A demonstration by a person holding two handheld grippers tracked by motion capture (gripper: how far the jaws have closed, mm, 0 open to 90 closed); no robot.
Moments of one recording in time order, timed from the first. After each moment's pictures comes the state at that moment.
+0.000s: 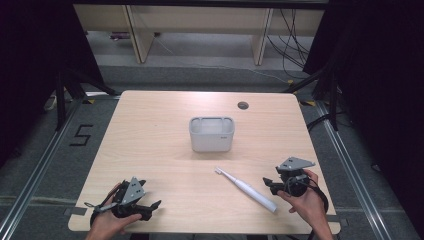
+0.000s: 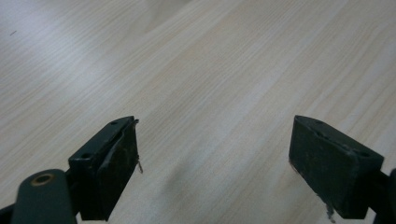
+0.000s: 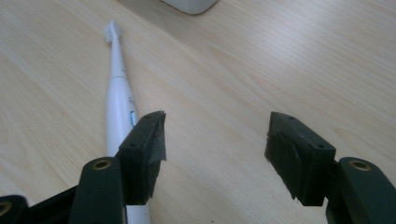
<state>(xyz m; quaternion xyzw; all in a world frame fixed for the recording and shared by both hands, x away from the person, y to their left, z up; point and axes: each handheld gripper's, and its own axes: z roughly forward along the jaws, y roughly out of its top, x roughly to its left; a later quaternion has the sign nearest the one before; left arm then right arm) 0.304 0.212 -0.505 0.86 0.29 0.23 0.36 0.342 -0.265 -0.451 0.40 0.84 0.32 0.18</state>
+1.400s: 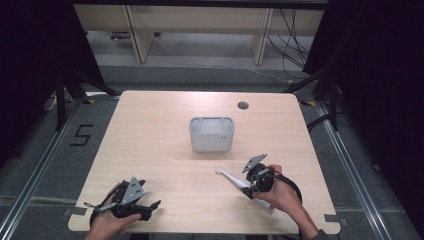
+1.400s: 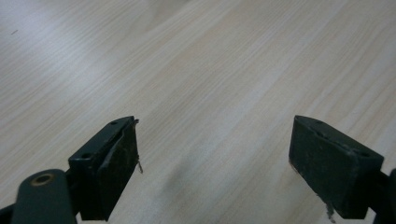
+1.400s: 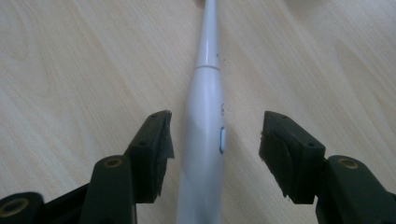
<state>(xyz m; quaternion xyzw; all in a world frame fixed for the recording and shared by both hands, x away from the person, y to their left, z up) 0.305 0.212 -0.505 0.86 0.29 0.23 0.36 0.370 -0.190 -0.464 0.29 0.93 0.19 0.10</state>
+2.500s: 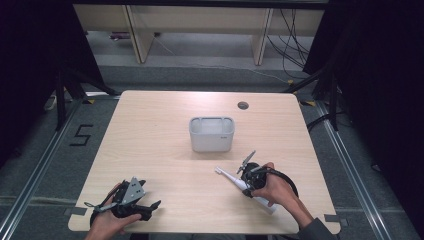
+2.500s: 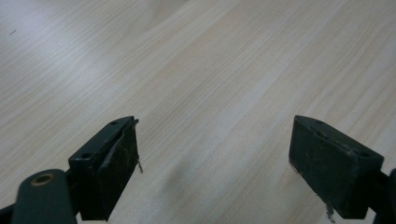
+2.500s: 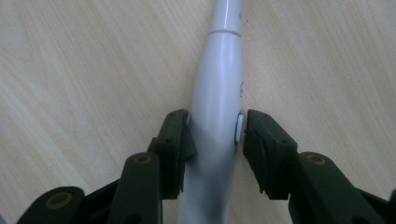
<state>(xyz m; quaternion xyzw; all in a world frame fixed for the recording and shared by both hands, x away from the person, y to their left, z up) 0.304 0.213 -0.504 0.86 0.28 0.23 0.35 0.386 -0.179 -0.475 0.28 0.95 0.11 0.04</state>
